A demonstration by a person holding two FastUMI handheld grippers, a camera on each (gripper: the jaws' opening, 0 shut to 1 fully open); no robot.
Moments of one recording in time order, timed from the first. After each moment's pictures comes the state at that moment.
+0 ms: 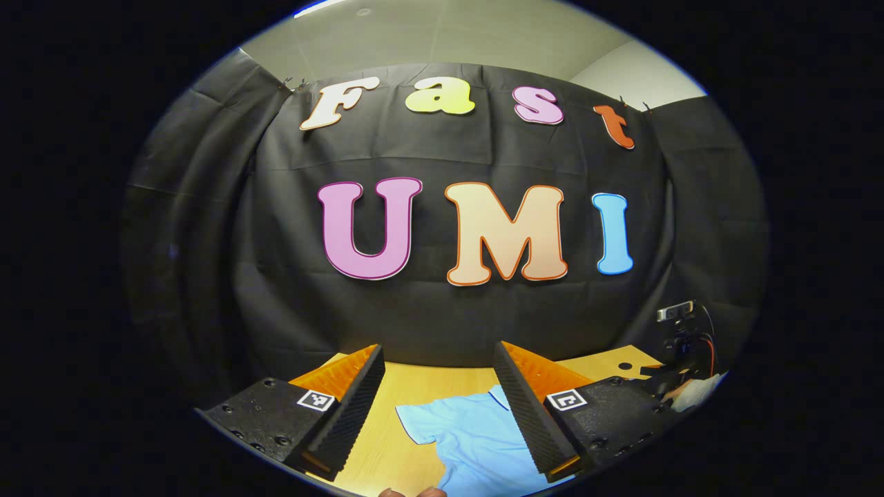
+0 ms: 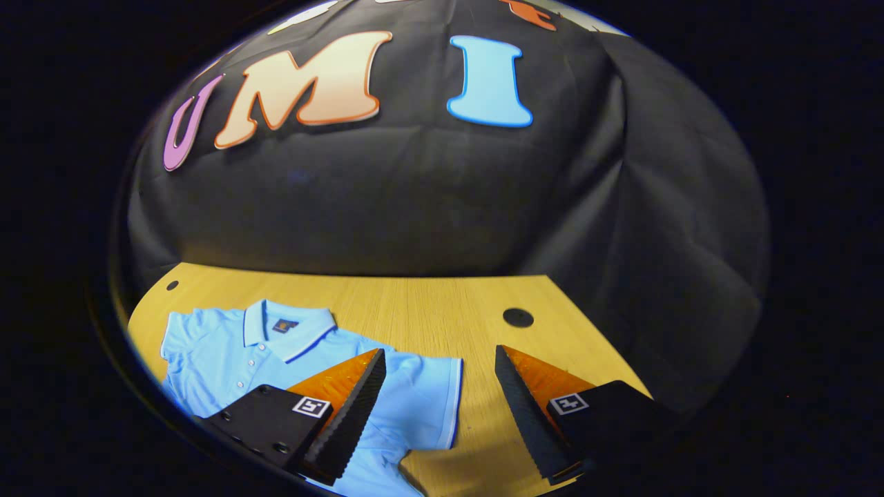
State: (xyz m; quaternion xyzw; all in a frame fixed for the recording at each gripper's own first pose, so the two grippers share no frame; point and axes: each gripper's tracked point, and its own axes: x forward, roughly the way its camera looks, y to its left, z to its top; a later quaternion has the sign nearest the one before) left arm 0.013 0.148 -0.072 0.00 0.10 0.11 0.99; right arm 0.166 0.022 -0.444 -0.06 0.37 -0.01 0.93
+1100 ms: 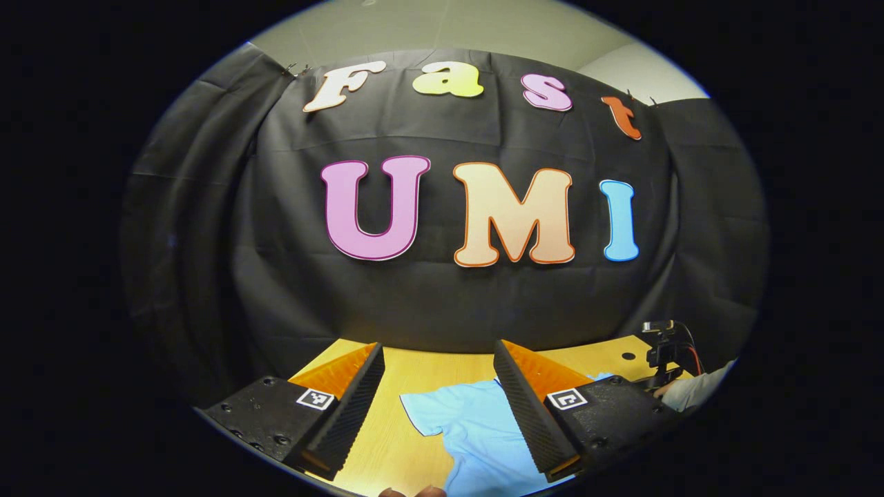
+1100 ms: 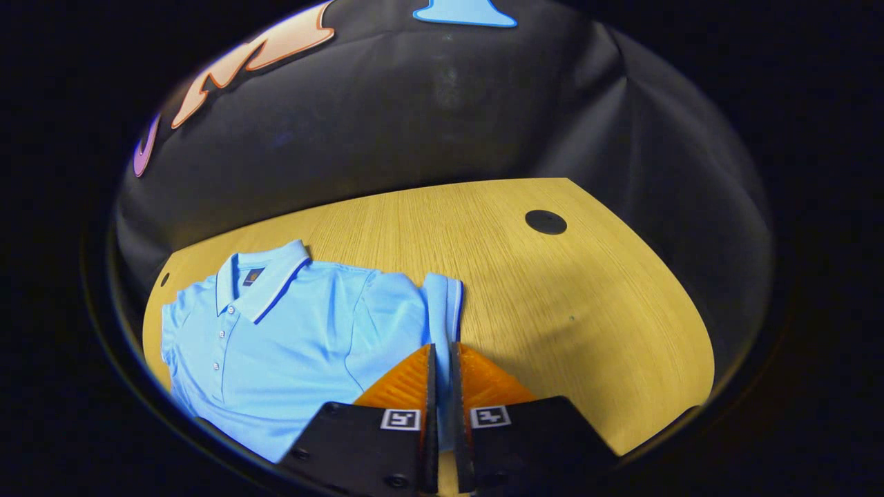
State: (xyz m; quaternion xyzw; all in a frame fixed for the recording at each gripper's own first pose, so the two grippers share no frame) left arm 0.014 0.162 -0.104 -0.02 0.13 0.10 0.99; right arm 0.146 0.028 -0.527 0.00 0.48 0.00 0.88
